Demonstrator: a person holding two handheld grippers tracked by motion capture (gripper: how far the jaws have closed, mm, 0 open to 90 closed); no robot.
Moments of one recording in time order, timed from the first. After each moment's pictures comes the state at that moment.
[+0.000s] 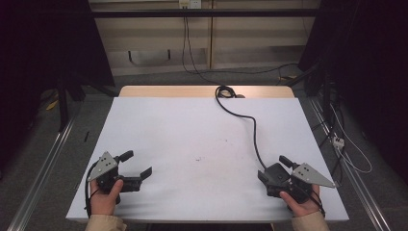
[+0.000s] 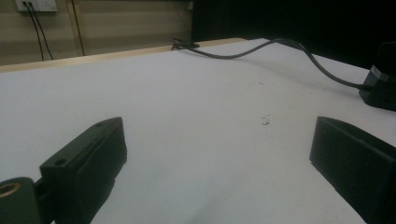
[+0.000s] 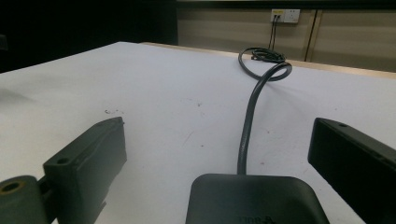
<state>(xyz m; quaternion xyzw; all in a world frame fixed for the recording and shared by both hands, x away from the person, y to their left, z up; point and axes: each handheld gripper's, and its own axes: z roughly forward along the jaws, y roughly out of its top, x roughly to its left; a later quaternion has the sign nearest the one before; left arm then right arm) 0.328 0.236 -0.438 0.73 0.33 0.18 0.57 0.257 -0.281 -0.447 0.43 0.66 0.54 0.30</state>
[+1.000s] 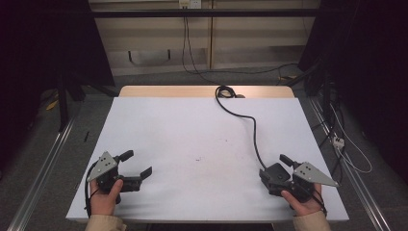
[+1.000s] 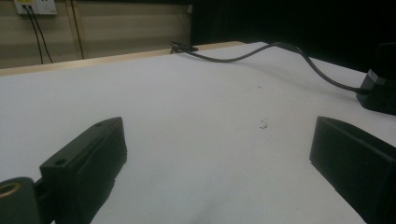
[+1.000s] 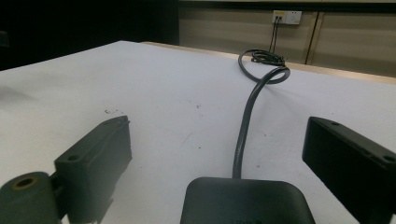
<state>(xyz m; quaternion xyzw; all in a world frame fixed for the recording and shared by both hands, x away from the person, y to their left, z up) 0.327 0.235 -0.436 0.72 0.32 0.18 0.58 0.257 -0.285 -0.441 0.42 0.67 0.53 0.30</state>
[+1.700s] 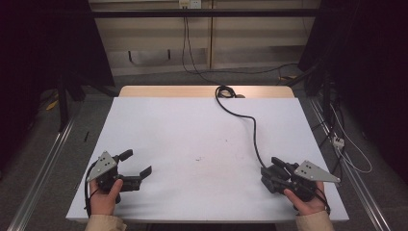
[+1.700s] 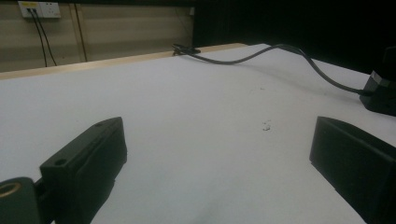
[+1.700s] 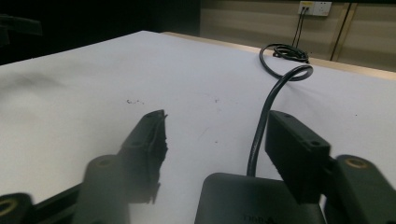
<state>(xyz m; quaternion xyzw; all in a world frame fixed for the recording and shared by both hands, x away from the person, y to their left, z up) 0.328 0.236 -0.436 0.72 0.33 0.19 0.58 0.257 -0.289 -0.432 0.39 0.70 0.53 0.26</state>
